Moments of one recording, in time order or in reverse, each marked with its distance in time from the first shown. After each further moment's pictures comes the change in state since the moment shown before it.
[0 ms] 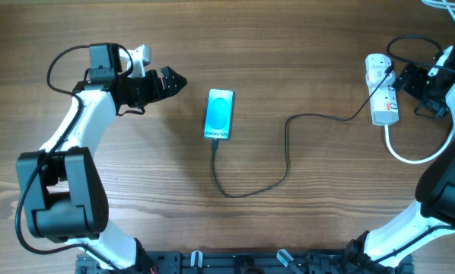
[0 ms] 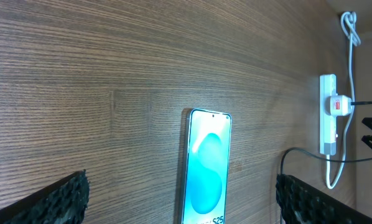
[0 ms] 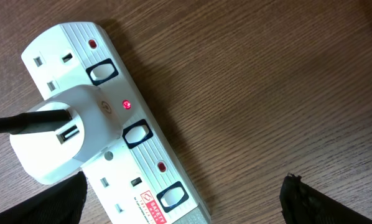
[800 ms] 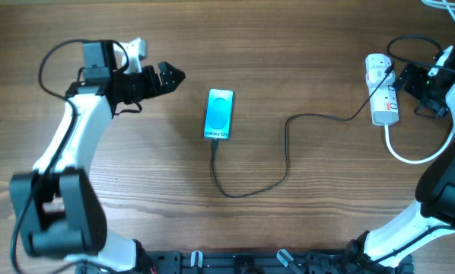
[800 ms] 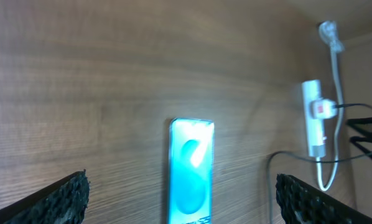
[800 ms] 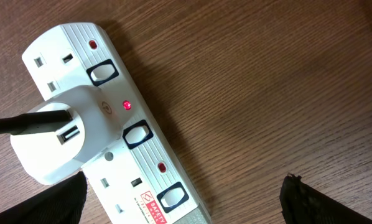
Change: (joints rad) left arm 0.000 -0.112 -0.001 -0.003 -0.001 0.000; right arm 0.000 0.000 0.000 0.001 0.000 0.000
